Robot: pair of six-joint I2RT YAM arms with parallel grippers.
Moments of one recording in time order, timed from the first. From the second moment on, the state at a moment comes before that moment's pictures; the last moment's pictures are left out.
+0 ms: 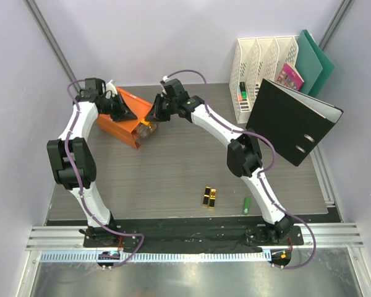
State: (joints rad) left arm 0.07 1.91 1.60 -0.70 0.60 -0.34; right arm 0.70 2.44 2.32 -0.46 -0.38 0.81
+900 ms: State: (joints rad) left arm 0.07 1.92 1.61 -0.71 0.60 -0.34; right arm 0.71 2.51 2.42 -0.50 -0.42 0.81
